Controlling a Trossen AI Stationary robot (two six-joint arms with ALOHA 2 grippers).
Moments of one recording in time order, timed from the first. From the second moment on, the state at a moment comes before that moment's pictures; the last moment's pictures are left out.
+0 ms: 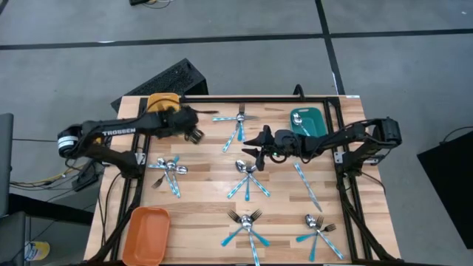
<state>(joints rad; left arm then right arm) 0.35 1.26 0.87 -0.55 -0.36 -0.32 -0.10 1.53 0.66 0.60 0.08 0.19</state>
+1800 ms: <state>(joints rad) 0.31 1.18 0.81 -0.06 -0.16 0.04 0.34 1.27 0.83 -1.16 0.10 1.35</state>
